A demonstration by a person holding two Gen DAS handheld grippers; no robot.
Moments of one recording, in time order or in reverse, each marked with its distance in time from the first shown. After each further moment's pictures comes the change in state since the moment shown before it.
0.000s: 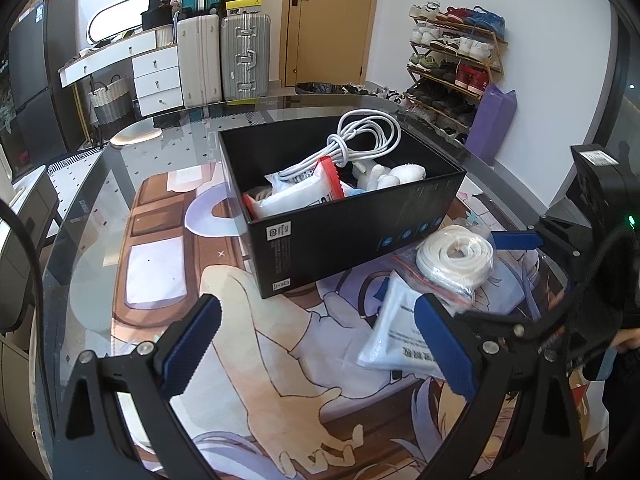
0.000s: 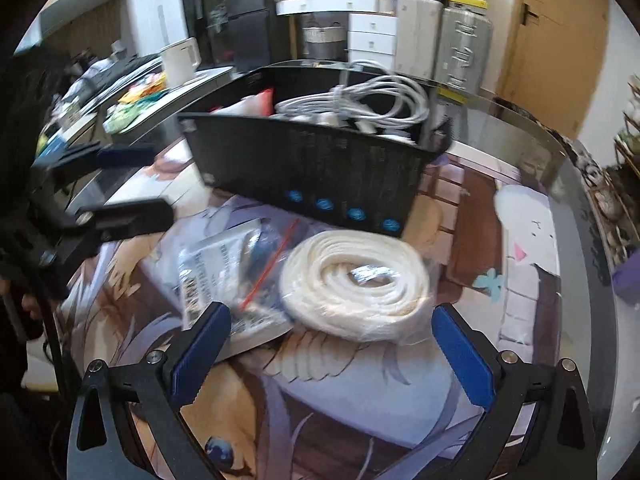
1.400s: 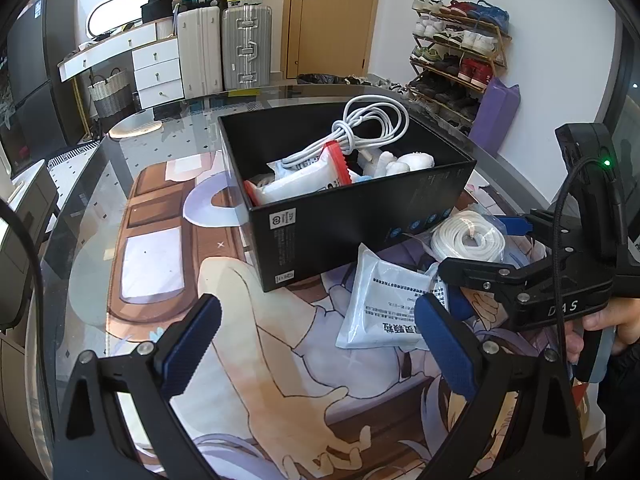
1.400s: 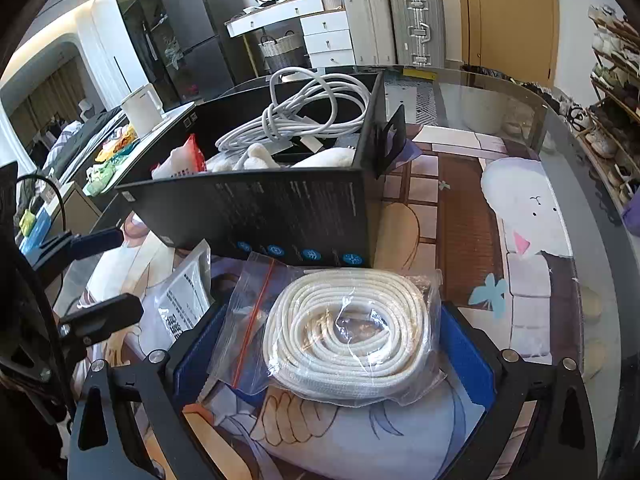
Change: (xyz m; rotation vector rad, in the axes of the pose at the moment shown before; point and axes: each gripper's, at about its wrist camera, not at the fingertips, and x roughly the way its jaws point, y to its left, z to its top) left arm 0.010 0.003 -0.001 -0.005 0.031 0.005; right arm 0.019 -0.029 0.017 0.194 -0.022 0.037
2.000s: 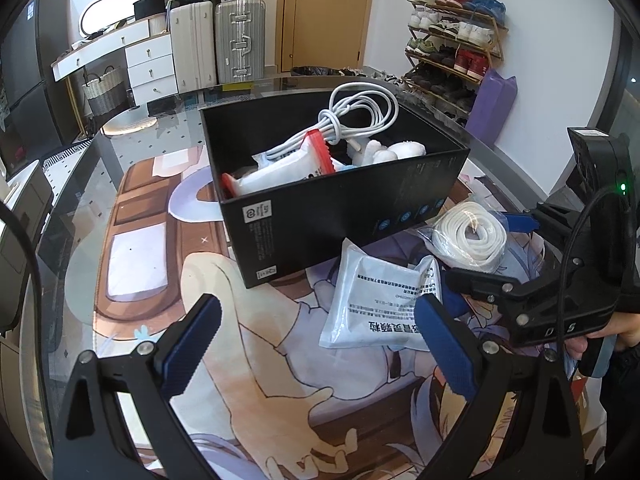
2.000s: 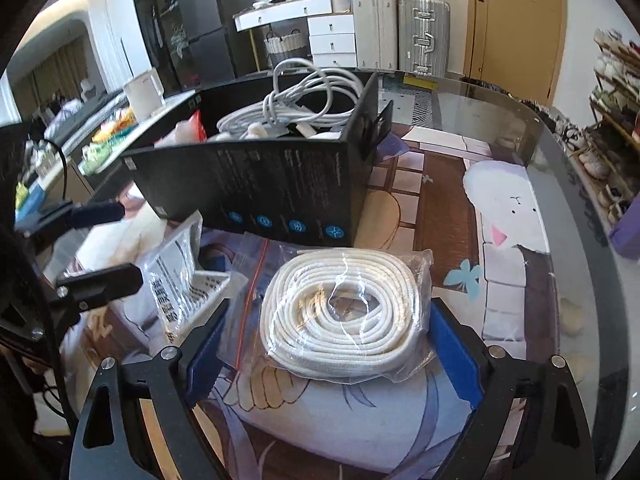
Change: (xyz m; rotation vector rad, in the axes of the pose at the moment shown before) left arm 0.009 -0.010 0.002 0.014 0.029 -0.009; right arm -0.010 0.002 -0.021 -0.106 0.005 -0.077
